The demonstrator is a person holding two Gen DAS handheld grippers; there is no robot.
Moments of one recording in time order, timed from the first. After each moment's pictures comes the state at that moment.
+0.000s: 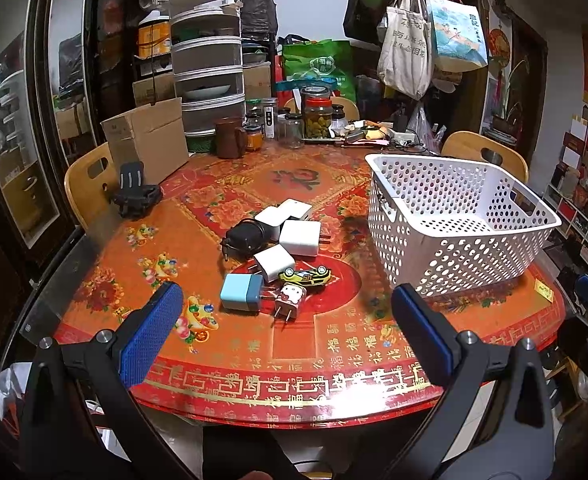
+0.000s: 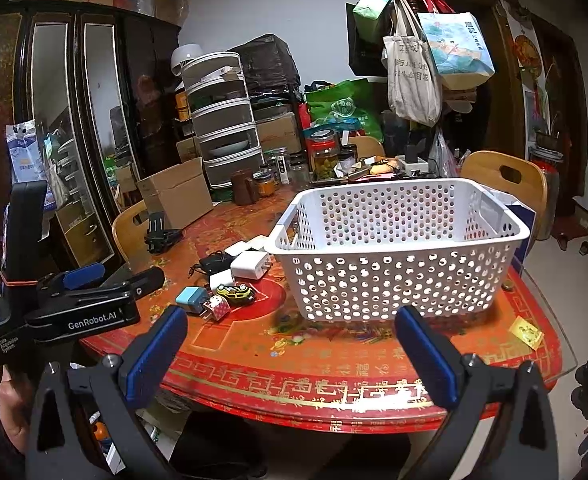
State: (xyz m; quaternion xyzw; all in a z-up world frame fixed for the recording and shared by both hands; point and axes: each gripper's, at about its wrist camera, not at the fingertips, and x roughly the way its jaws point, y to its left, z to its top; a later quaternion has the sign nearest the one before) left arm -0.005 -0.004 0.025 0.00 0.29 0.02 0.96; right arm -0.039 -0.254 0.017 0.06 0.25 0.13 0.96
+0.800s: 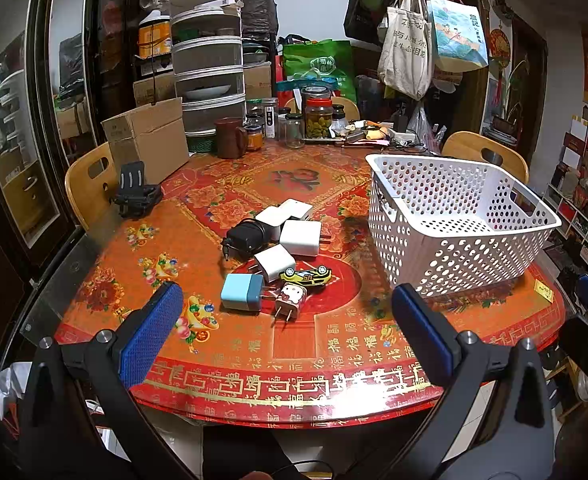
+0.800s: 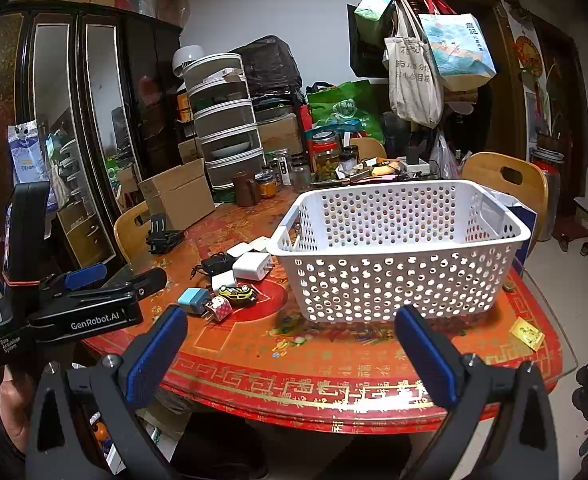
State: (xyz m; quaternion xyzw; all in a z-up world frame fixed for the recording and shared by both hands) left arm -0.005 -0.004 0.026 0.00 0.29 0.02 0.96; right arm -0.039 -0.256 0.019 0.06 0.25 0.13 0.96
